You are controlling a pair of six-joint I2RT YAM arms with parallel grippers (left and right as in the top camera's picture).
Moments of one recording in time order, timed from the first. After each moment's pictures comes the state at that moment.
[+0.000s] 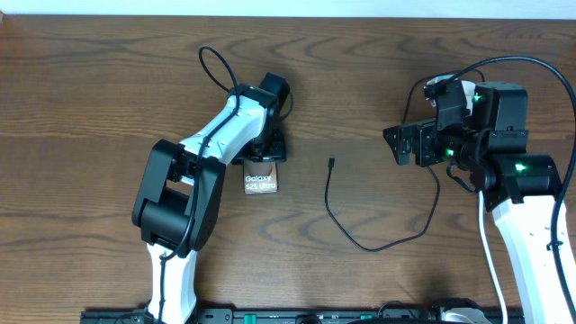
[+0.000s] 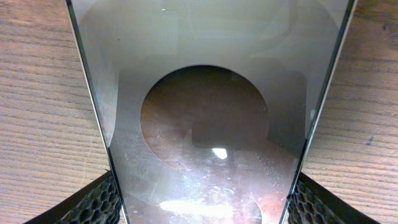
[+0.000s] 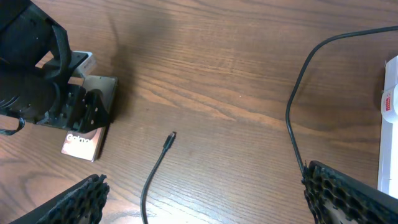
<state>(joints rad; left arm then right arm) -0.41 2.11 1.52 -1.00 -0.02 -0.49 0.05 1.24 1.16 -0.77 -0.34 -0.06</state>
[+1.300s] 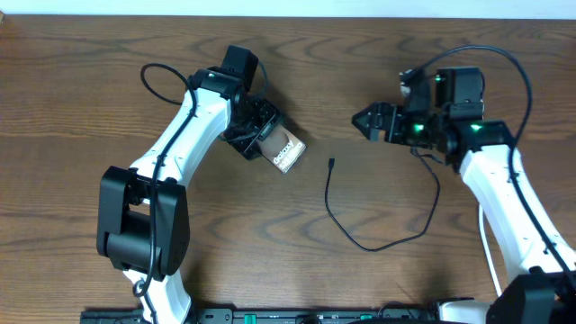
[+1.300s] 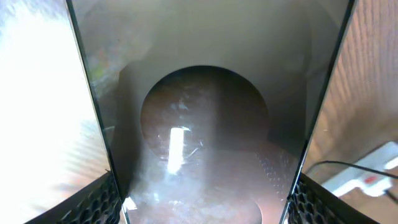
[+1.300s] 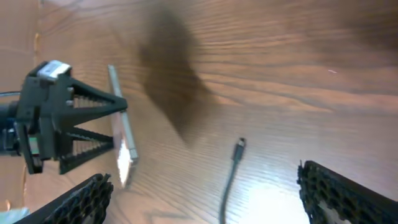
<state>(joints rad) -0.30 1.93 1.52 -0.96 0.39 -1.16 0.12 1.51 1.16 -0.59 -0.56 0.31</state>
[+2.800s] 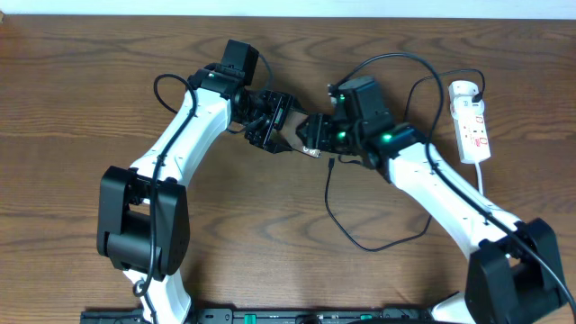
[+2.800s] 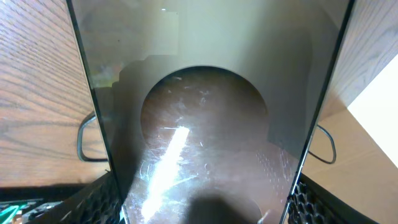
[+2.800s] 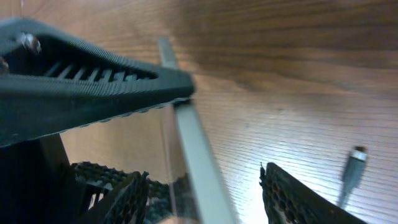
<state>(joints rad) -0.30 1.93 1.52 -0.84 0.72 -1.45 0.48 1.66 1.16 -0.37 -0.32 0.65</state>
